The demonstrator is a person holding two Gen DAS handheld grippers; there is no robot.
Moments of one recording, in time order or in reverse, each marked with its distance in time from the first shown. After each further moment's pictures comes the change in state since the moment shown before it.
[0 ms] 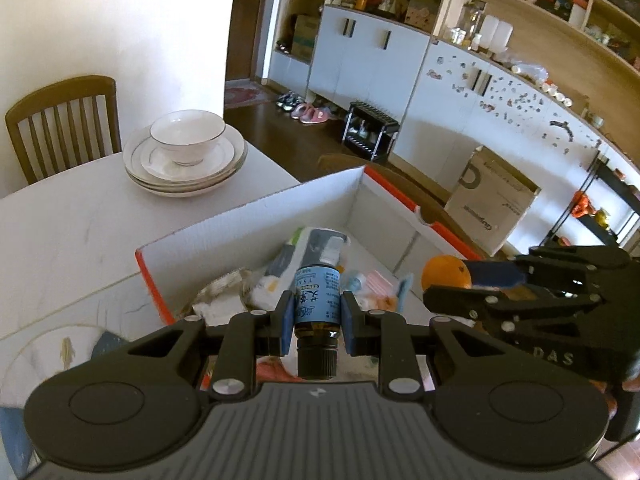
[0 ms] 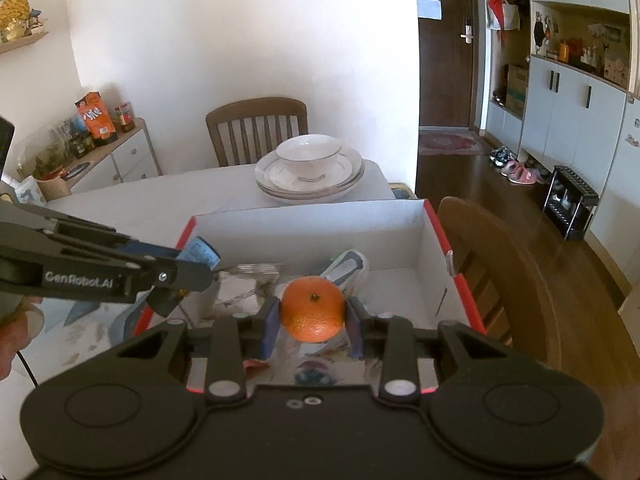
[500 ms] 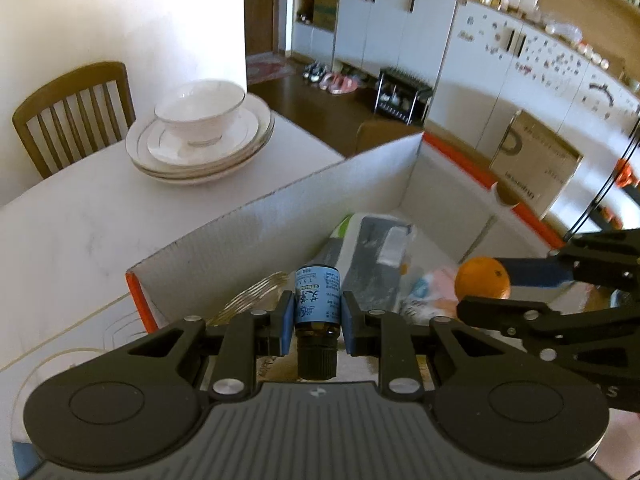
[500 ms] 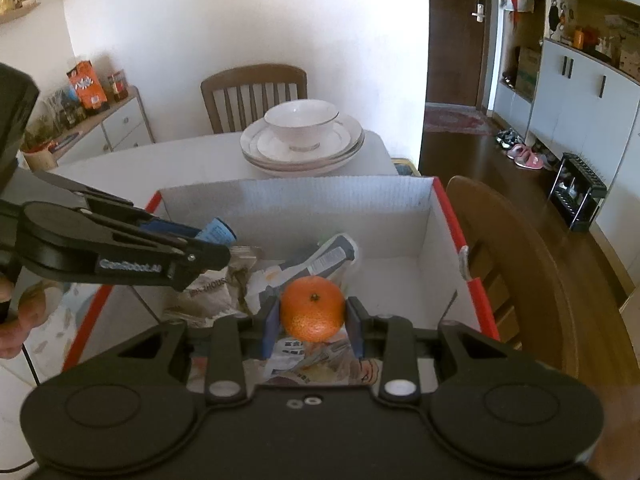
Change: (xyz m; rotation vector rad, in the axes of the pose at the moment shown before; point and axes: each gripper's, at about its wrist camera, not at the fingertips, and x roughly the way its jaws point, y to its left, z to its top) left arm 0.076 0.017 0.012 0.048 0.107 0.114; right arm 0.055 -0.009 0.003 -0.046 0.095 -0.001
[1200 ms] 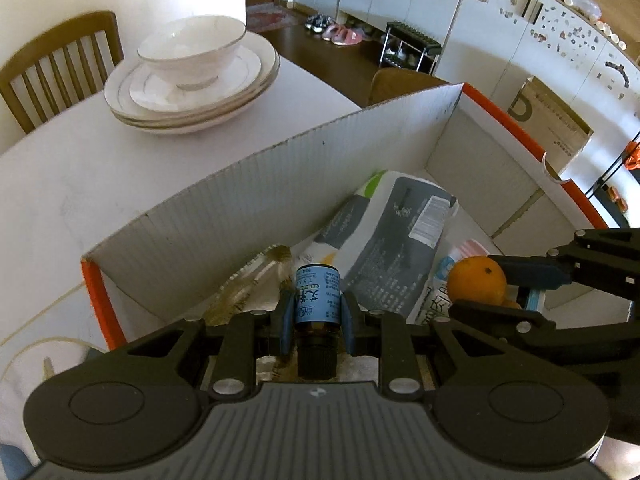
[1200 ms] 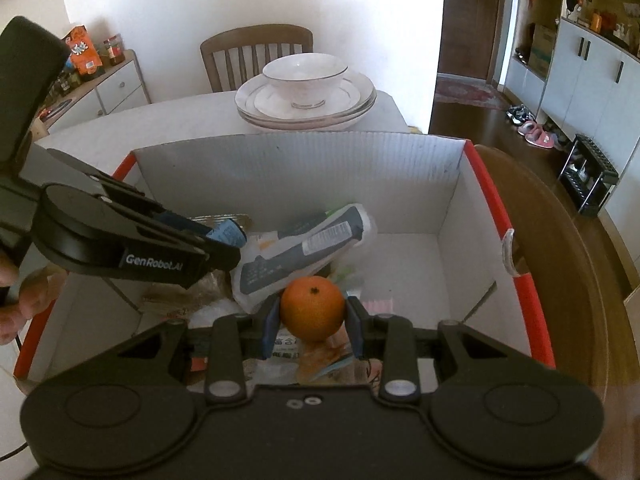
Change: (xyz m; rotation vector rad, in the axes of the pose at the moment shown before) left arm 0.050 0.017 0.004 -0.029 0.150 -0.029; right arm 0.043 -0.003 0.001 -0.018 0.104 0.009
